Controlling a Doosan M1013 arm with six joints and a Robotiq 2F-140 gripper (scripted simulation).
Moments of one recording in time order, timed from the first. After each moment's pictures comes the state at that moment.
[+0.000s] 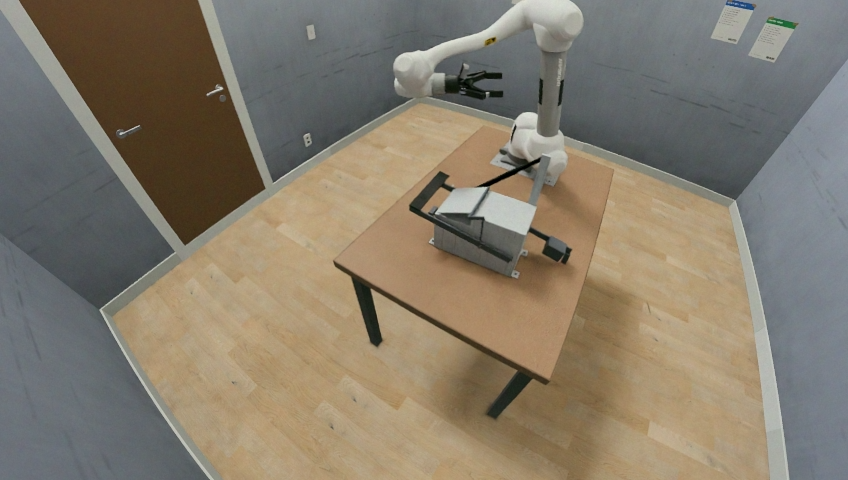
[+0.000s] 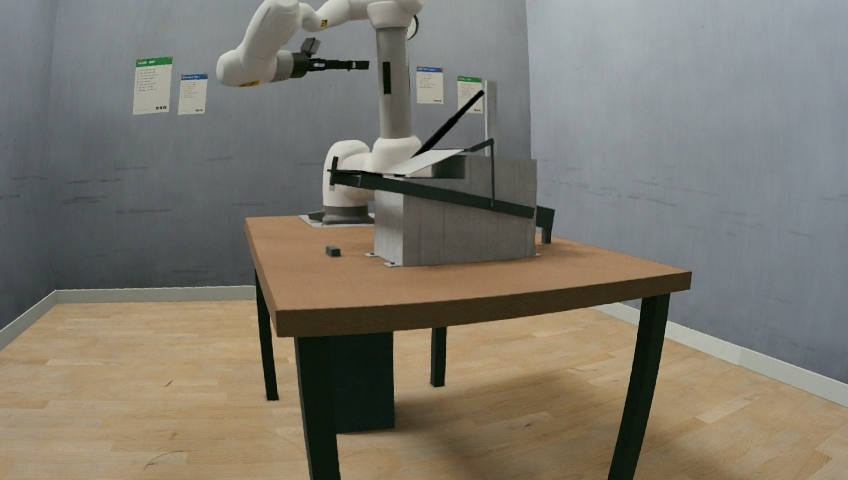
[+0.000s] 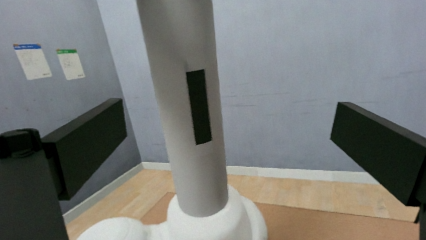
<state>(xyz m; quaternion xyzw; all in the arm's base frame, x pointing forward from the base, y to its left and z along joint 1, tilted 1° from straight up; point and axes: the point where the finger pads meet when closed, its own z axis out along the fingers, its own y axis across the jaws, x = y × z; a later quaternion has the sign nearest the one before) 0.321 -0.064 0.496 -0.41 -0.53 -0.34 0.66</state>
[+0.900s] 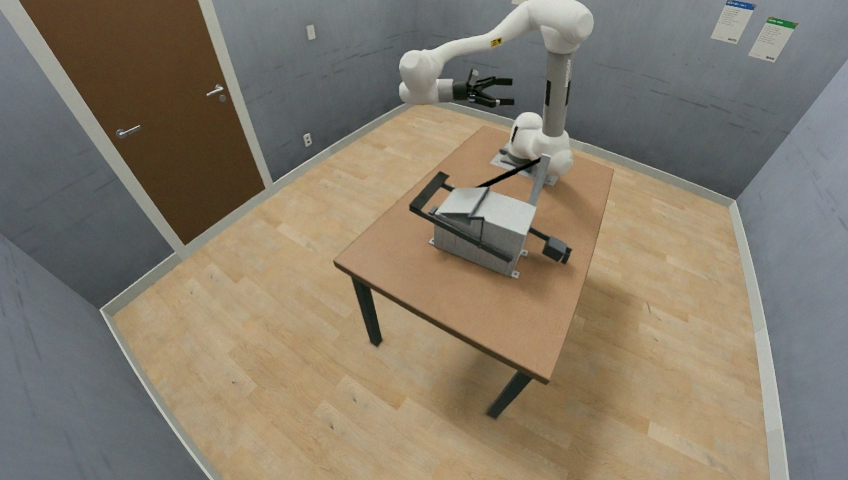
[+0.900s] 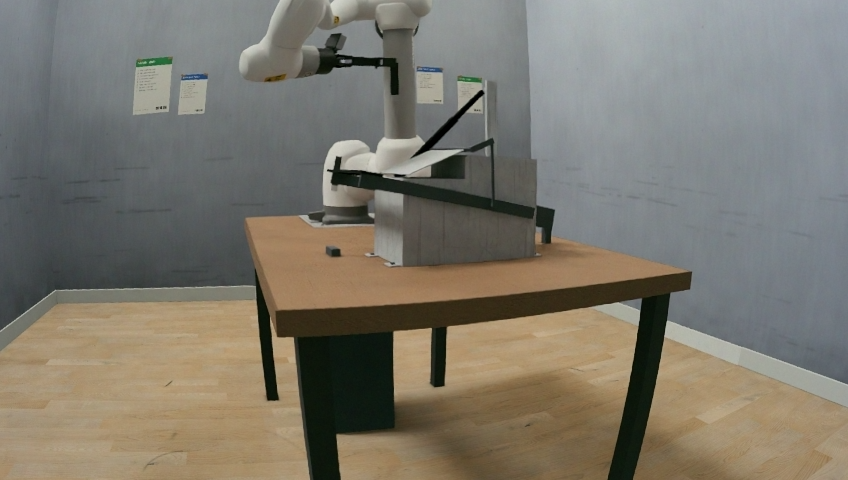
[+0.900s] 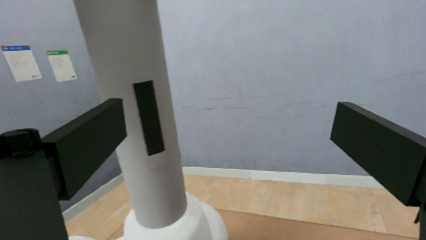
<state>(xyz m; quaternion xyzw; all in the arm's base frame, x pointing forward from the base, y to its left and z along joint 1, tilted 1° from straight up) 0.371 0.000 0.498 -0.41 -0.53 -0.34 0.66</state>
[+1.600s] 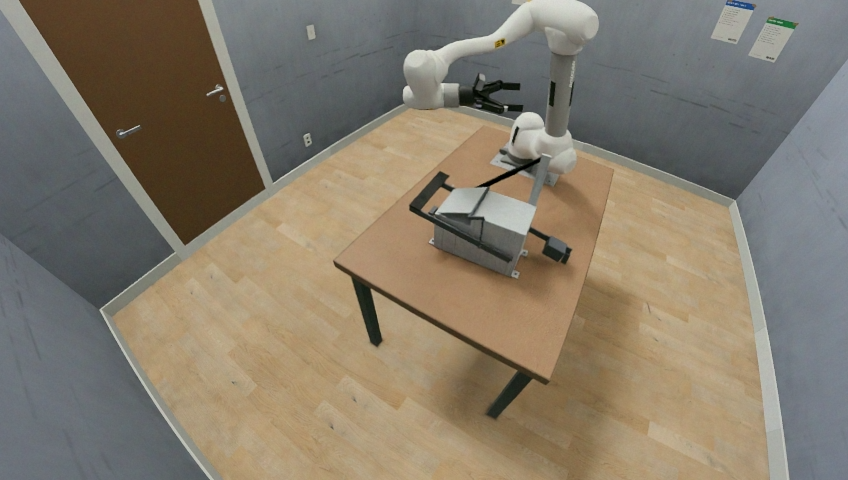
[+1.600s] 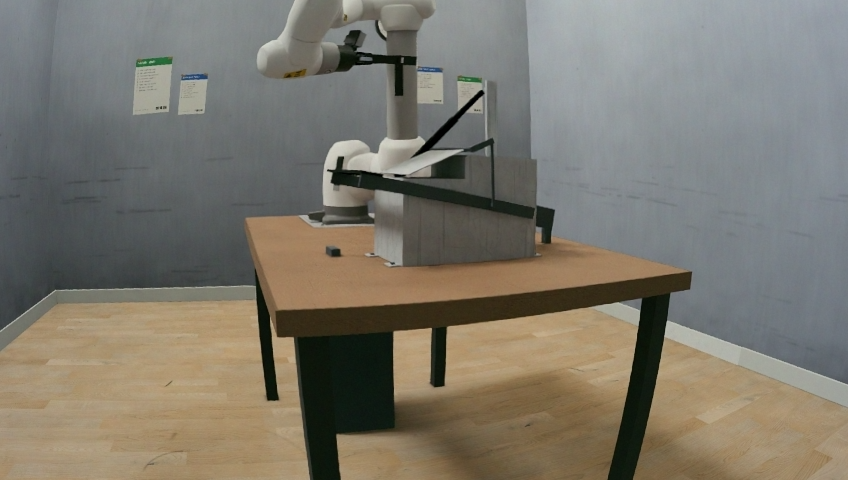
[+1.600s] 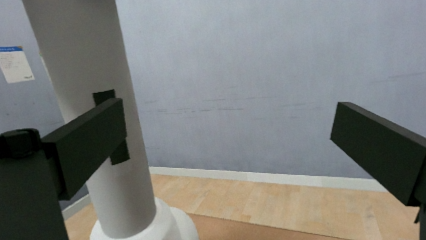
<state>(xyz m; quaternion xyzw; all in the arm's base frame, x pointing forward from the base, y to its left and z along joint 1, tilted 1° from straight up) 0.407 0.046 0.500 -0.41 -0.53 -0.34 0.66</state>
